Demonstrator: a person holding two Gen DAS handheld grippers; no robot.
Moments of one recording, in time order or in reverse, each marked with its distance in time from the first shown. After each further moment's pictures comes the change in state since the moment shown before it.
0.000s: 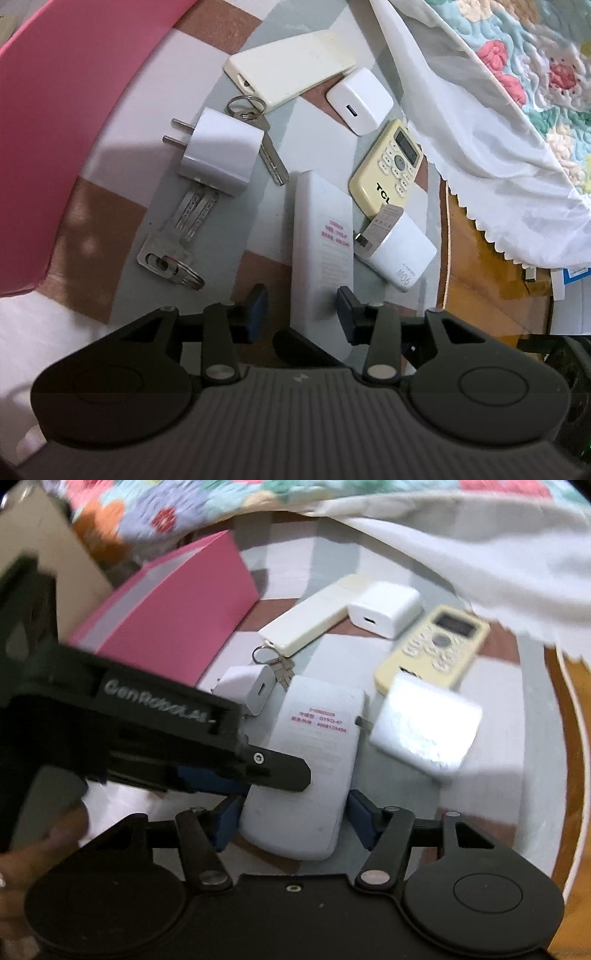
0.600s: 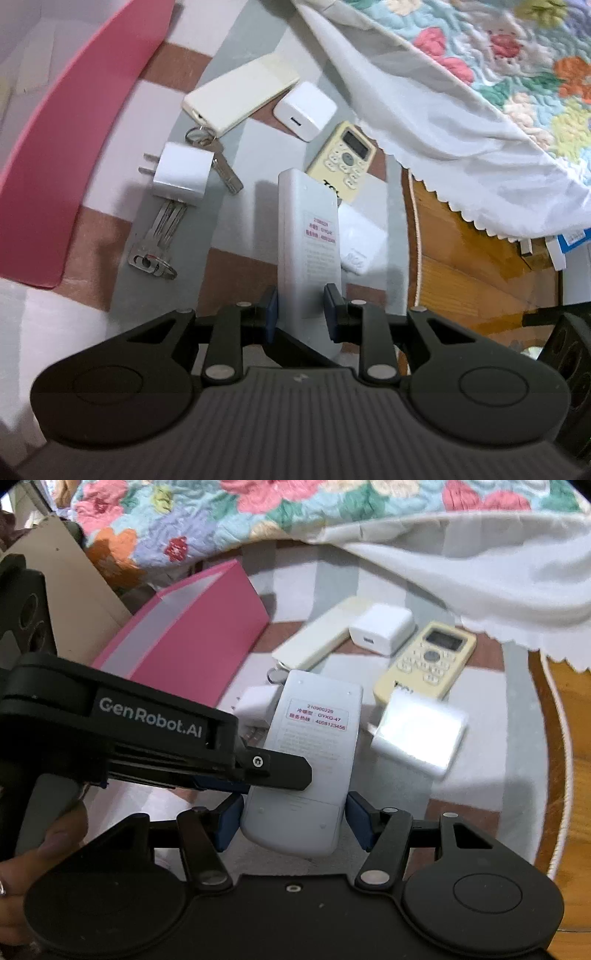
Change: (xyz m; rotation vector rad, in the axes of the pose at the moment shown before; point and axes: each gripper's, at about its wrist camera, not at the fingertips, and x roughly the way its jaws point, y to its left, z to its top) left arm -0.043 -0.047 -0.014 0.138 -0.030 0.035; right arm -0.034 0.008 0.010 0.007 -0.042 0.021
